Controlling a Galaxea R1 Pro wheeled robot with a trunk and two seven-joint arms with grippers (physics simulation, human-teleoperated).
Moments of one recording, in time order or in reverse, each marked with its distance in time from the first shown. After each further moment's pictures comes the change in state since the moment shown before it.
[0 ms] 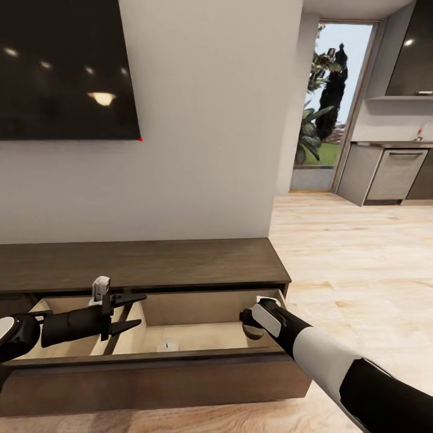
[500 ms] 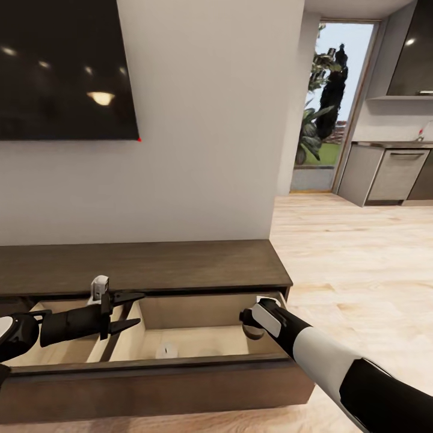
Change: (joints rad) left arm 0.000 0.000 0.010 0.002 0.000 0.000 0.000; right arm 0.000 0.000 0.000 0.000 -0.001 0.000 0.000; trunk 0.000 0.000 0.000
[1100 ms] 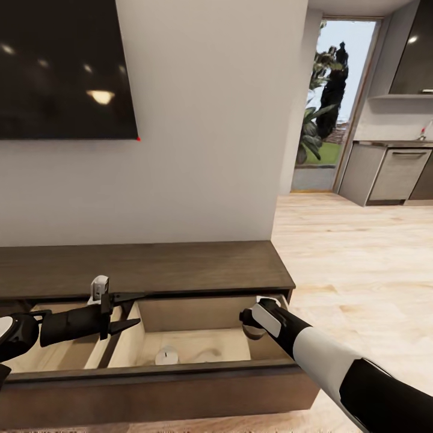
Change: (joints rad) left arm 0.000 0.000 0.000 0.002 -0.001 0.000 0.000; right arm 0.000 0.000 0.000 0.000 -0.001 0.001 0.000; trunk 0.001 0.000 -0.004
